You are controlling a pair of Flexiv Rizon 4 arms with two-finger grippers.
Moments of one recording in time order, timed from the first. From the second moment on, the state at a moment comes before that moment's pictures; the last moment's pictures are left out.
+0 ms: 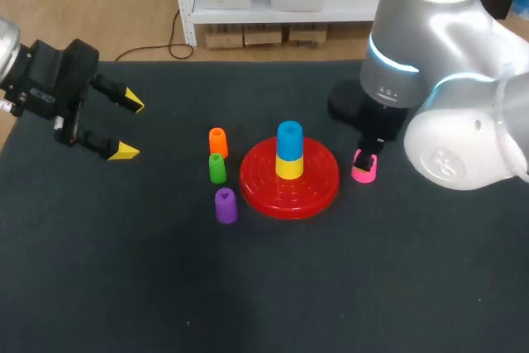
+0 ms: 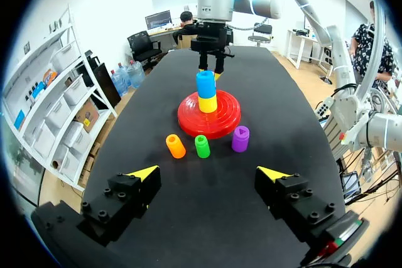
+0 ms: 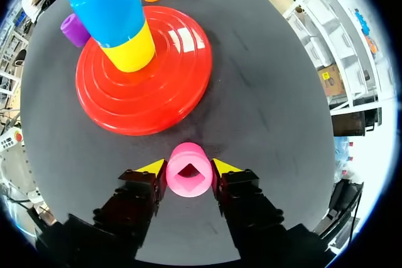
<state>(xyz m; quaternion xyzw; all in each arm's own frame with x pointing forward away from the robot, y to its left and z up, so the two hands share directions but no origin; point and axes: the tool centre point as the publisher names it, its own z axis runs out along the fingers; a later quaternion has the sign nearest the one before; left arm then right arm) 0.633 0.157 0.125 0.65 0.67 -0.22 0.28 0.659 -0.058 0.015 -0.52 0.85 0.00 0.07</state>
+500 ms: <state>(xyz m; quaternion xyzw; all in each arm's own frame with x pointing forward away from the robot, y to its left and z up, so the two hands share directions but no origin) 0.633 0.157 0.125 0.65 0.67 -0.22 0.28 0.687 -0.022 0.130 -0.55 0.81 -0.01 0.18</state>
